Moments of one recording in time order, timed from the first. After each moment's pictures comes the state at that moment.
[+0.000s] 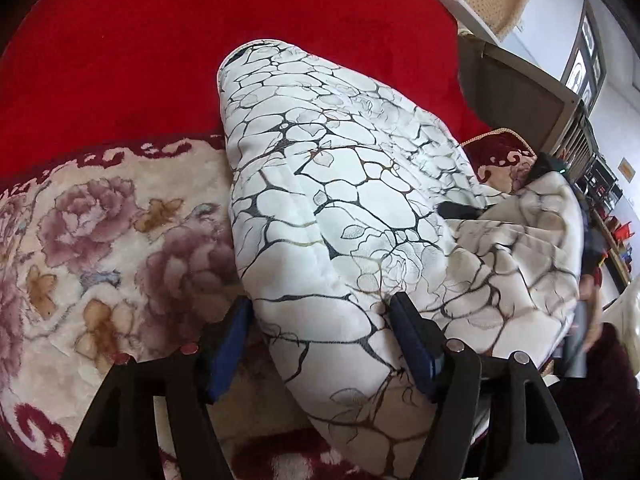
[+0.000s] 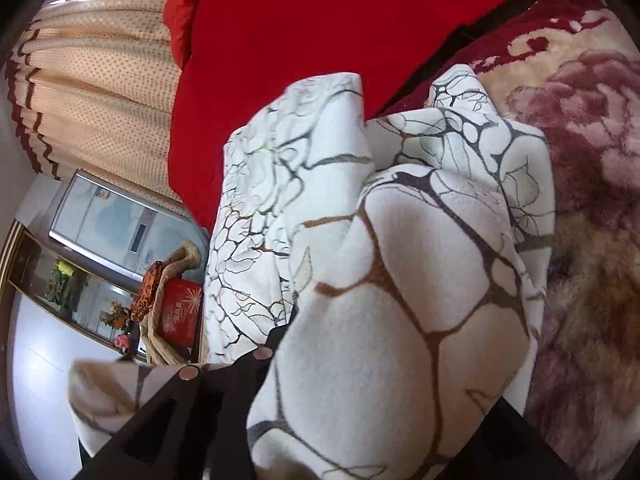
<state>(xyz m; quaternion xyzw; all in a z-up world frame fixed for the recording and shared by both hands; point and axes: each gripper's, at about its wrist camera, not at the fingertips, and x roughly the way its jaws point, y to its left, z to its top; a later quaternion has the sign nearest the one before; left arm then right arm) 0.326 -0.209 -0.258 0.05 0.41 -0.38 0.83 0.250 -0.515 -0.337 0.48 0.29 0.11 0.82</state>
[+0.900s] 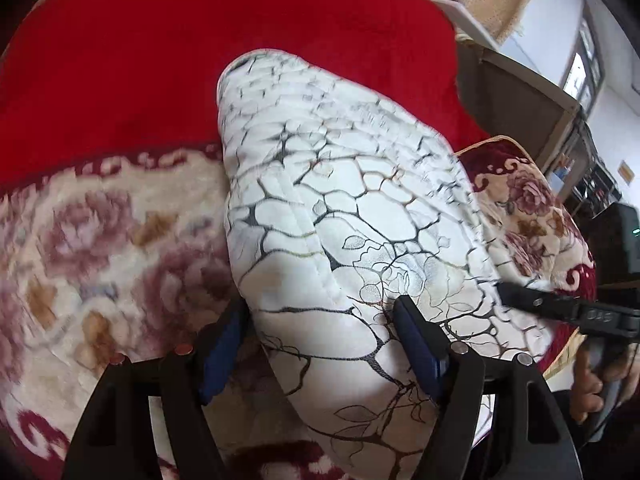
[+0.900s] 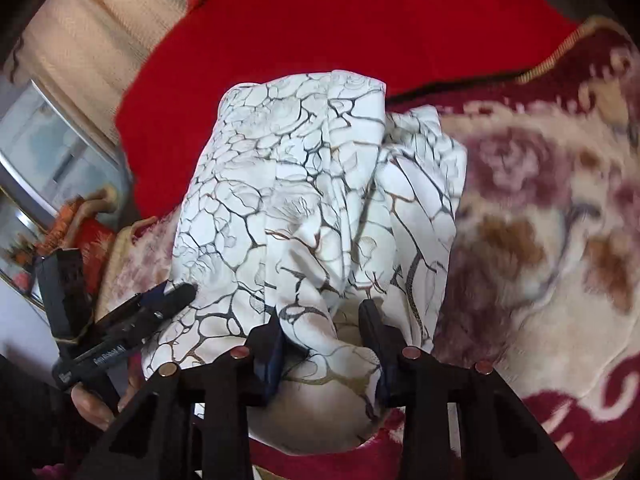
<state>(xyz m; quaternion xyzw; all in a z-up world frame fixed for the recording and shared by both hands) 0.322 -0.217 -0.243 0.06 0.39 -0.38 0.84 0.176 -0.462 -0.293 0.31 0.36 -0.02 0.88</state>
